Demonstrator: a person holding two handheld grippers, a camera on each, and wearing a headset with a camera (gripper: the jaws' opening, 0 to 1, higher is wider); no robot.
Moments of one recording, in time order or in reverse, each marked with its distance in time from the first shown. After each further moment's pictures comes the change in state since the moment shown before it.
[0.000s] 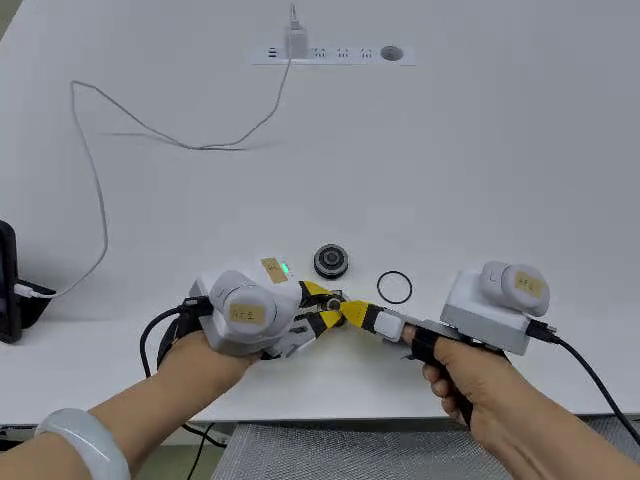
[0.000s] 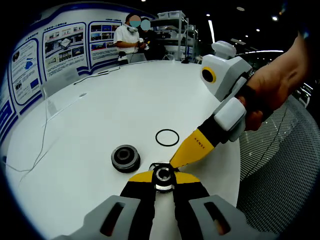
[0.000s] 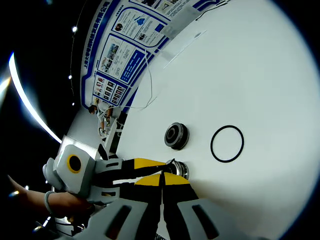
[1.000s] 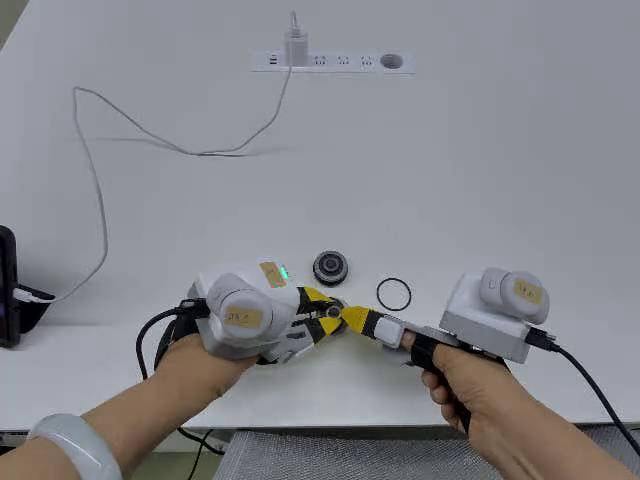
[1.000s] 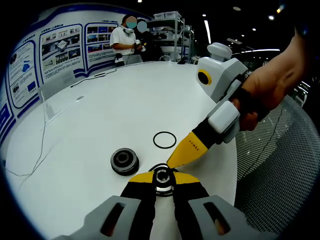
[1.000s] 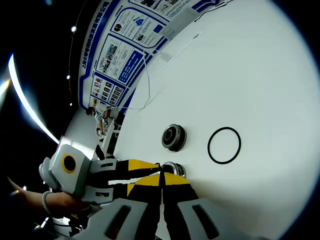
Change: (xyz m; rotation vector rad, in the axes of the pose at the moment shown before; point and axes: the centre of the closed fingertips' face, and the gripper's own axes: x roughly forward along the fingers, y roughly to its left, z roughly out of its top) left arm -0.006 -0.004 0.007 0.021 -0.012 -0.027; right arm 0.001 -0.005 0.004 -0.004 -0.012 -0.030
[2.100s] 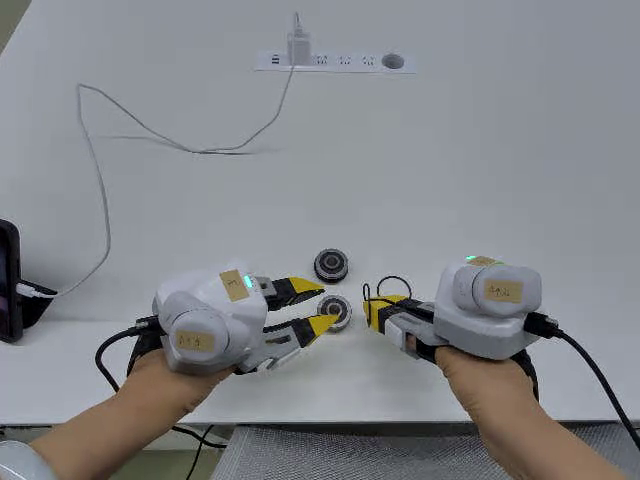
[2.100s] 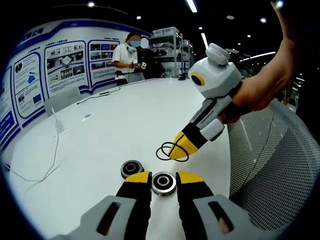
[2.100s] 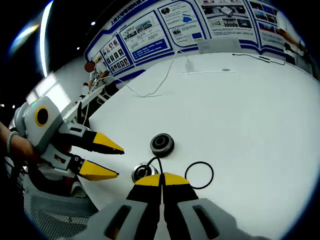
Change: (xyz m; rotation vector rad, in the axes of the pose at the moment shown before) left arm -0.031 -0.001 0.018 0.036 -0.144 0.040; right arm -0.021 -0.014 0.025 -0.657 0.043 -0.256
